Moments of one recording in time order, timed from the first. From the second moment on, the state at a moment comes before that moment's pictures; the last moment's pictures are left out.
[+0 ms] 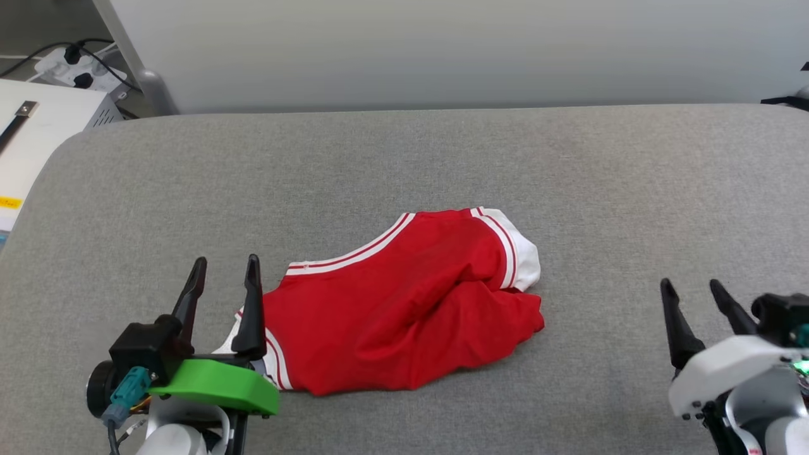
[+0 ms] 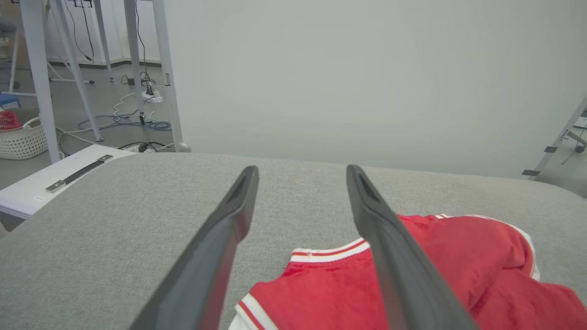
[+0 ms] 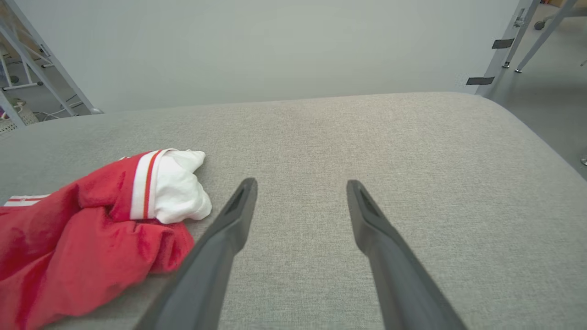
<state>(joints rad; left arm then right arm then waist) -0.05 0.37 -0.31 -0.06 -0.52 0.22 -0.24 0.01 -0.06 -0.12 -0.10 0.17 0.13 0.17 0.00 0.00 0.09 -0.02</state>
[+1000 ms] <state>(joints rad) -0.12 0.28 -0.35 0.00 -0.51 0.18 -0.25 -0.52 -0.25 0.31 0.60 0.41 0.13 0.58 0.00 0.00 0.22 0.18</state>
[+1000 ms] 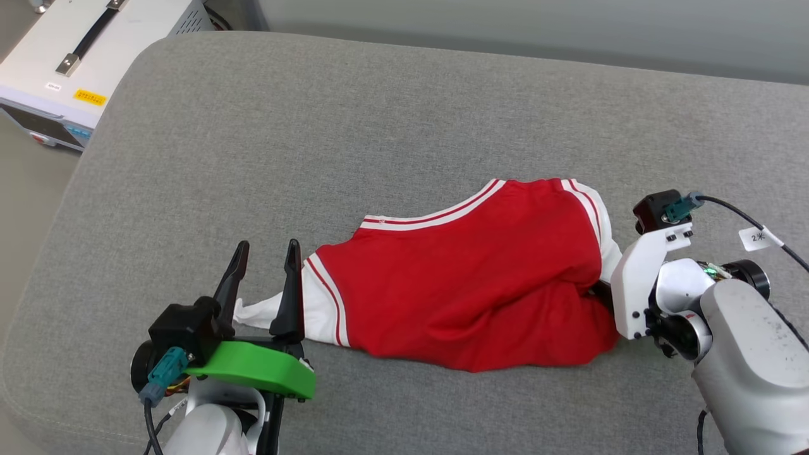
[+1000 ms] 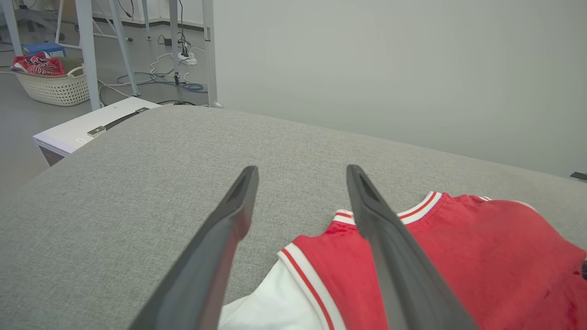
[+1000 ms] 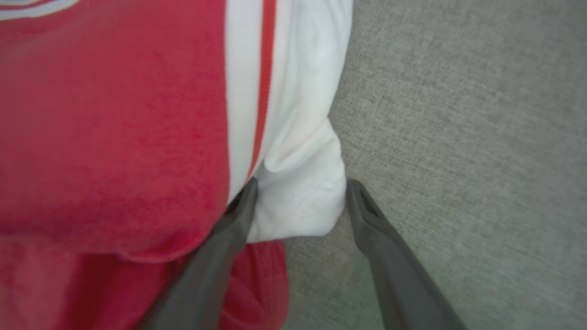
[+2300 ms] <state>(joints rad) -0.01 0.31 -0.32 0.02 -0.55 0.18 -0.21 0.06 -0.11 -0.21 0.09 0.25 0.13 0.37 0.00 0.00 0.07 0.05</state>
